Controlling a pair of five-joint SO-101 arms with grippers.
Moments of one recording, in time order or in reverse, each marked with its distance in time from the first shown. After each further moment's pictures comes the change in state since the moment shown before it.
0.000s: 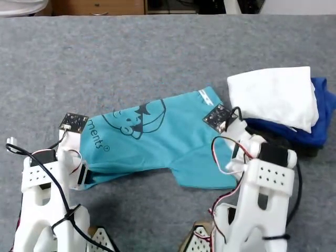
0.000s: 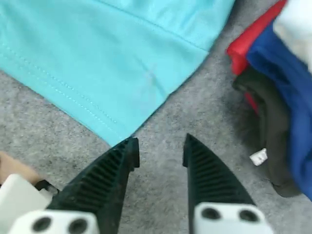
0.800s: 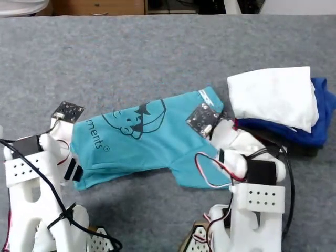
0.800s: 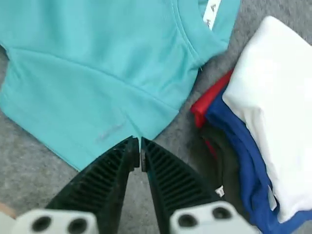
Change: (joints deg) left arm -2.9 0.0 -20.7 23.1 -8.7; right arm -13.7 -10.6 0.0 -3.0 -7.2
